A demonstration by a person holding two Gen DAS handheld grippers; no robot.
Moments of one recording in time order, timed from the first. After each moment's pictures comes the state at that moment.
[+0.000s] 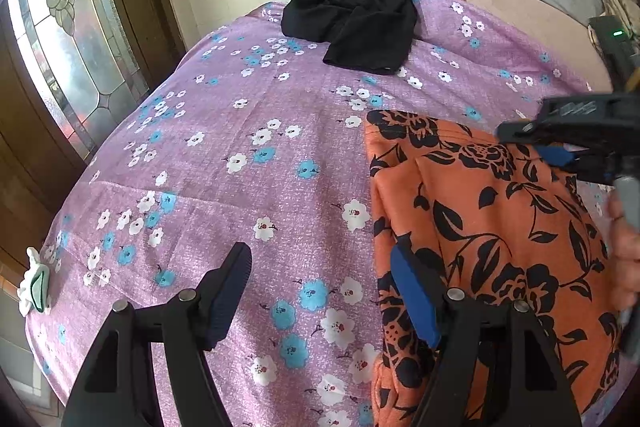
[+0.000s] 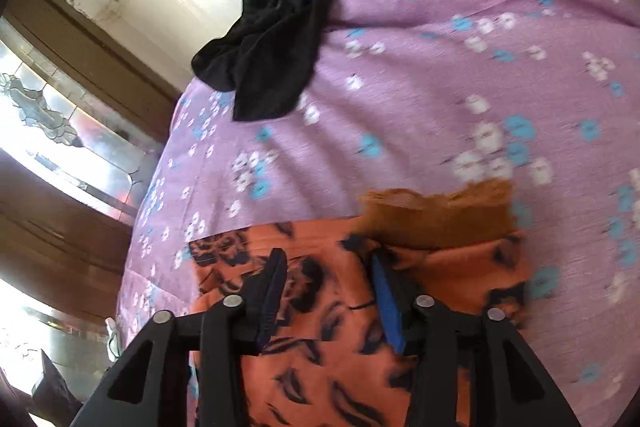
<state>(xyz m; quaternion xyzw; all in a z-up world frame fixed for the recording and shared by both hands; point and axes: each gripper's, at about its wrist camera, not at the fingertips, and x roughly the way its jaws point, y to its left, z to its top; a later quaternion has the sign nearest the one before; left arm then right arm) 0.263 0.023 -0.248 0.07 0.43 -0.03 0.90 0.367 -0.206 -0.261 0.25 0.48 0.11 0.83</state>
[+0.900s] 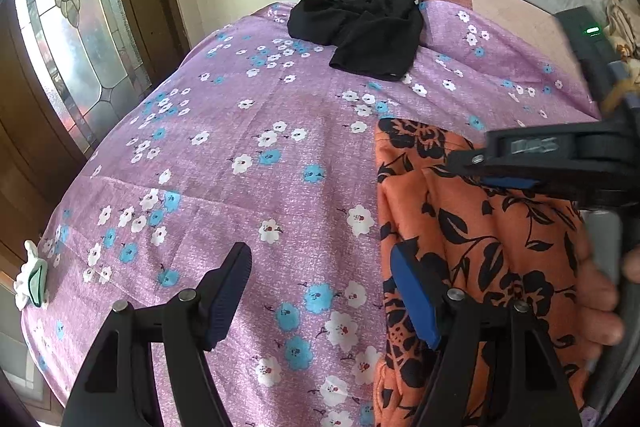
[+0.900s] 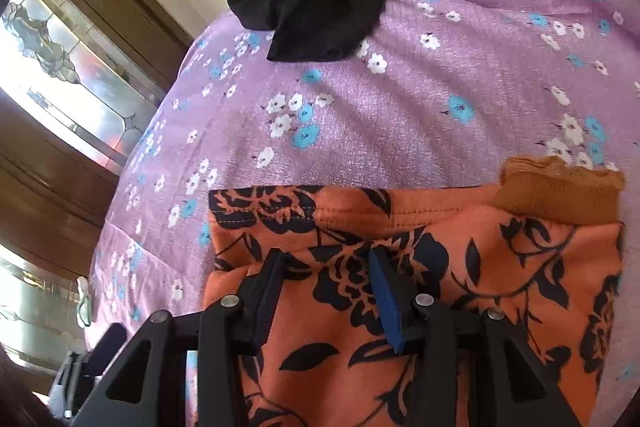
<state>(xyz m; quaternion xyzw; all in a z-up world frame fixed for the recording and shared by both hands) 0.265 0.028 -0.244 0.05 0.43 -0.02 0.90 0.367 -0.147 -0.259 0.19 0.50 0.15 0.83</state>
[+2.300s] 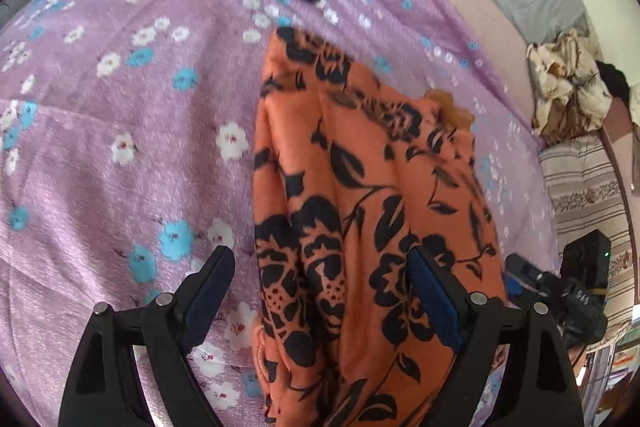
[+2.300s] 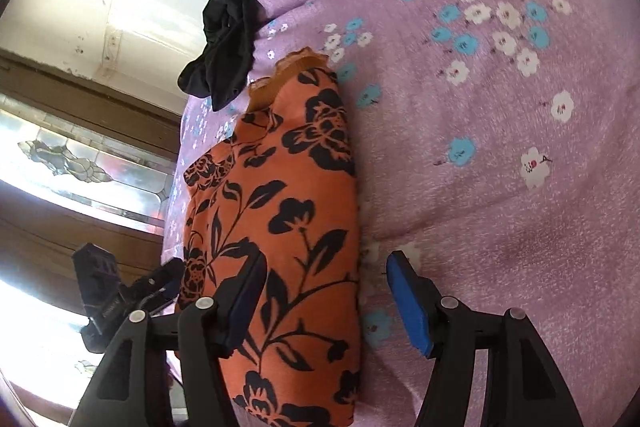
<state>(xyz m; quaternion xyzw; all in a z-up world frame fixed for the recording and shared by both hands) 0.286 0.019 -0.281 -0.11 0.57 -0.21 0.79 0.208 -0.317 -0.309 0.41 0.46 0.13 0.77</state>
